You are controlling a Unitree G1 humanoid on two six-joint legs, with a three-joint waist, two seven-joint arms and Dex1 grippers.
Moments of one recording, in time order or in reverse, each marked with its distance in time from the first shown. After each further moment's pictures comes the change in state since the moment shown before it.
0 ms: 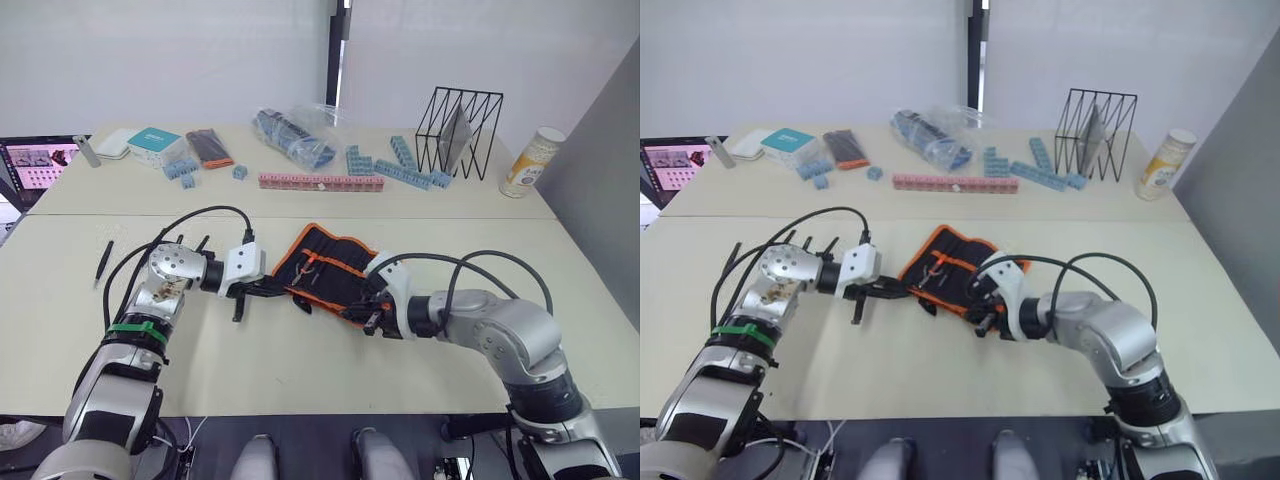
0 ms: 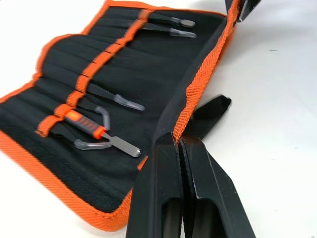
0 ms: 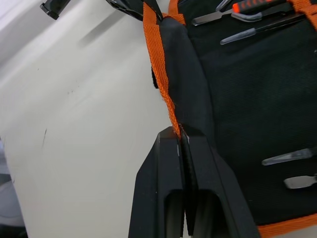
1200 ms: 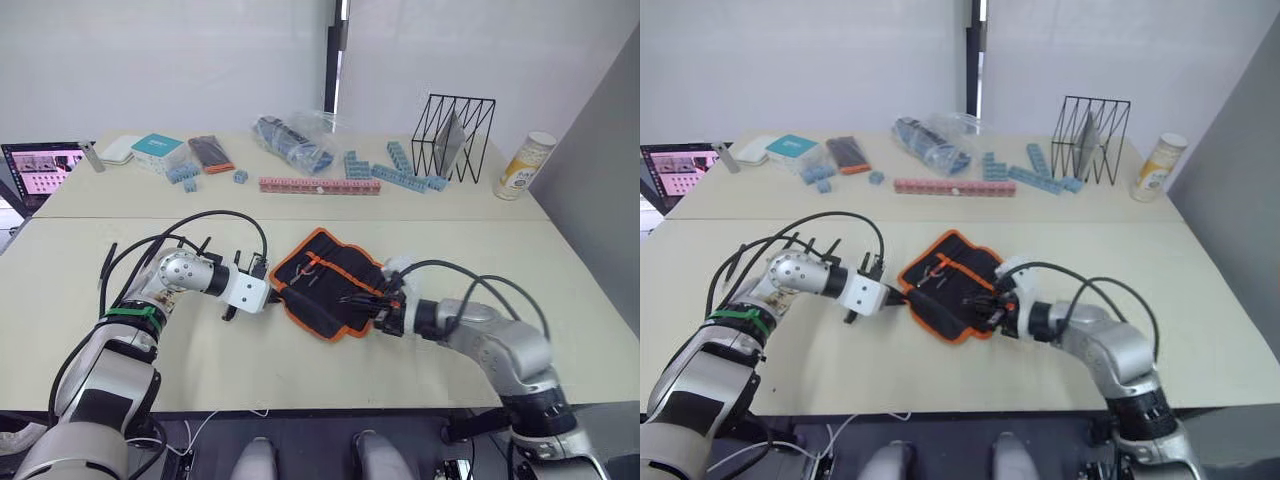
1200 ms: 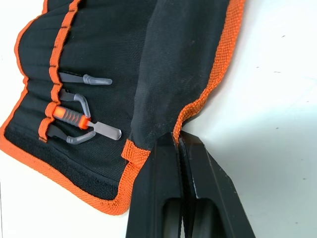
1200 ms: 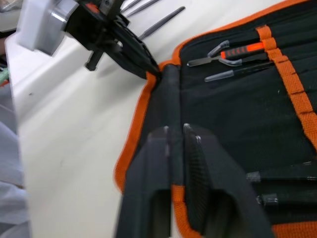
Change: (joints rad) left arm -0.144 0.051 -0.178 0.330 0.303 -0.622 0.231; right arm 0.088 0.075 -0.023 0.225 -0.054 -0.398 0.093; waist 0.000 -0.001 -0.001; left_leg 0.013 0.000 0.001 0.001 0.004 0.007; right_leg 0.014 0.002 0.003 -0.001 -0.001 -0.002
